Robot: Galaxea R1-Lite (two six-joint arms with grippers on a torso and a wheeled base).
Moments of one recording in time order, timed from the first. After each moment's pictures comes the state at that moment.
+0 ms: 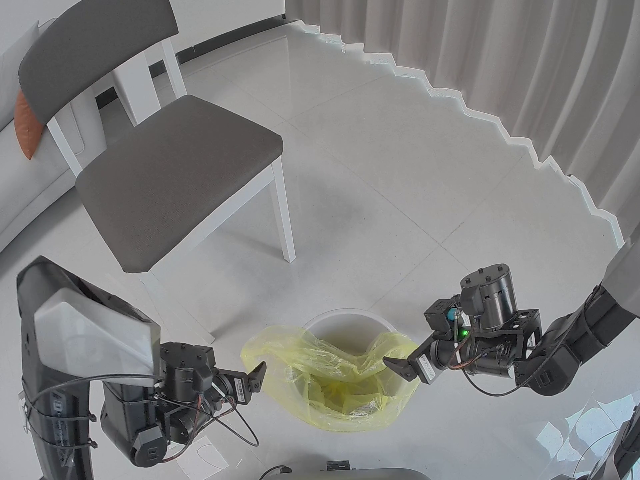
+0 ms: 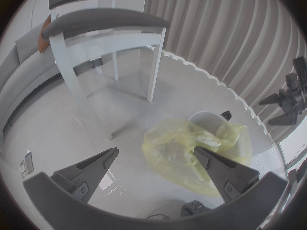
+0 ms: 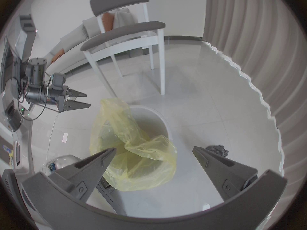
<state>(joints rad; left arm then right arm) -0.51 2.29 -0.22 -1.55 0.24 -0.26 0.59 1.96 -0.66 -0.66 -0.06 -0.16</state>
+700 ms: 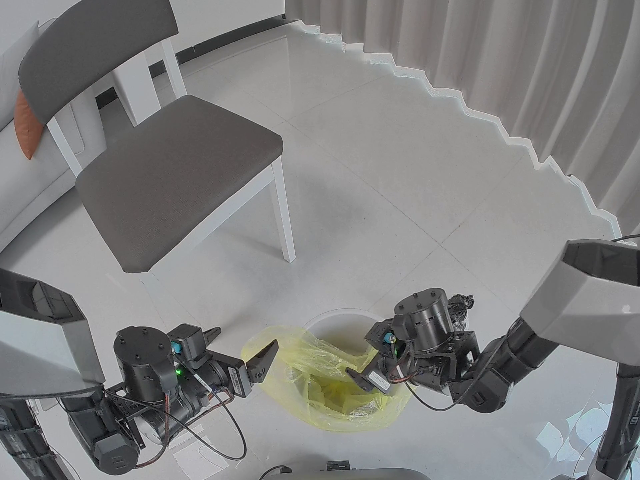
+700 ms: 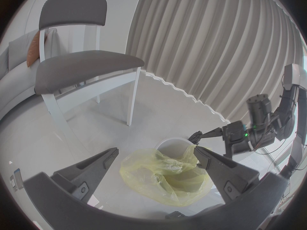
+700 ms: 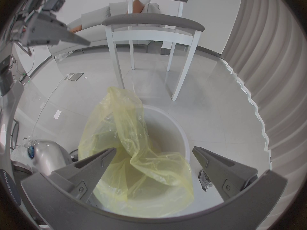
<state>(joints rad) -0.59 1.99 -0.15 -1.55 0.15 -0.21 0.70 2.20 -0.81 -0.75 -0.17 -0.35</state>
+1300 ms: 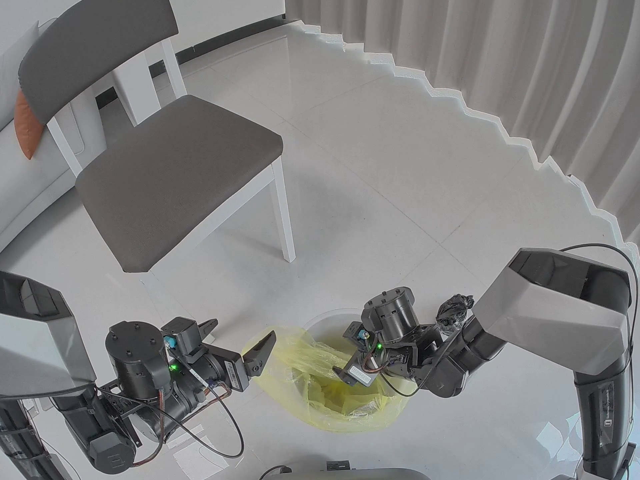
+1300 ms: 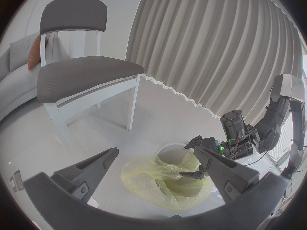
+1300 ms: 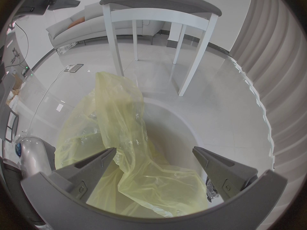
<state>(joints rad) -0.59 1.95 -0.16 -1.55 0.16 -0.20 0.68 2.39 -1.08 -0.62 -0.13 -0.40</state>
